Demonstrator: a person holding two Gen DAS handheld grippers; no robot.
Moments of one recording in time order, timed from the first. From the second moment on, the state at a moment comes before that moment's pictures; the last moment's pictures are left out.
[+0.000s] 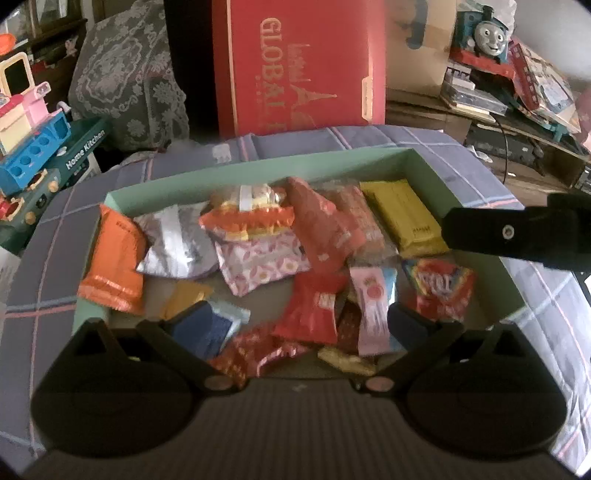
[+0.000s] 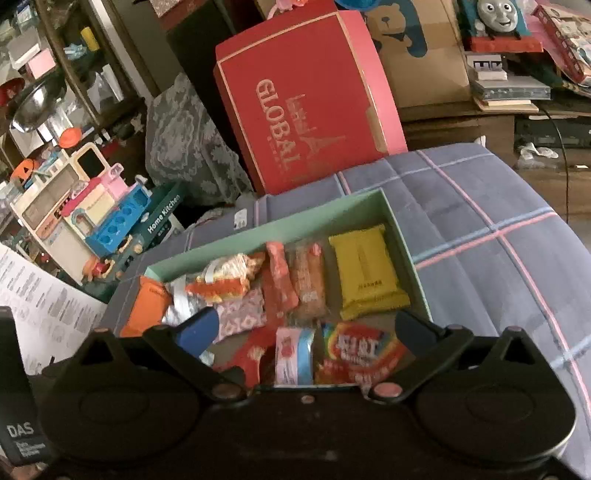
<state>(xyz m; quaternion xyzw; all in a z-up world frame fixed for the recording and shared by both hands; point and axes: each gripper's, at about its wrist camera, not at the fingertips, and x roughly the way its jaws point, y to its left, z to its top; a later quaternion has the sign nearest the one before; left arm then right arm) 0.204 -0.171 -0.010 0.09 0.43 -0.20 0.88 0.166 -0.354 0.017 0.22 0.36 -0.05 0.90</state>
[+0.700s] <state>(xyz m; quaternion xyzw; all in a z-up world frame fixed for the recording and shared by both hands) 0.092 -0.132 -0.017 0.10 0.46 -0.22 0.86 0.042 -0.366 -0.002 0.23 0.41 -0.08 0.88</state>
